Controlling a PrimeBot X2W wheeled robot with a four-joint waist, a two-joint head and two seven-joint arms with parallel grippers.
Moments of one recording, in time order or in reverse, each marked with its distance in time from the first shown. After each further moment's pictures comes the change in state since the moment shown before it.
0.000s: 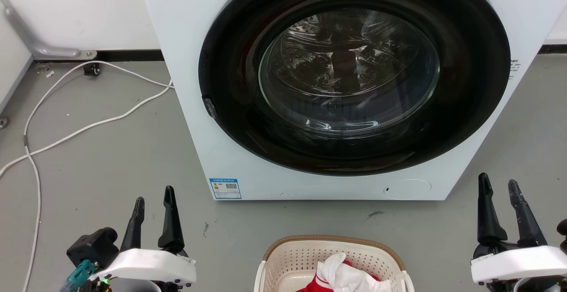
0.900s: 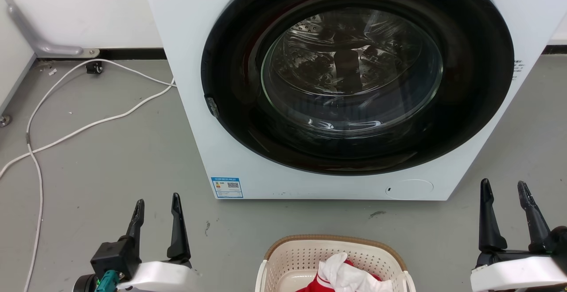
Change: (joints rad) left arm 0.035 0.001 -0.021 -0.005 0.274 0.018 -0.066; right arm 0.035 -0.001 -0.017 -0.029 -0.252 0.000 -0.069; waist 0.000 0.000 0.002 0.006
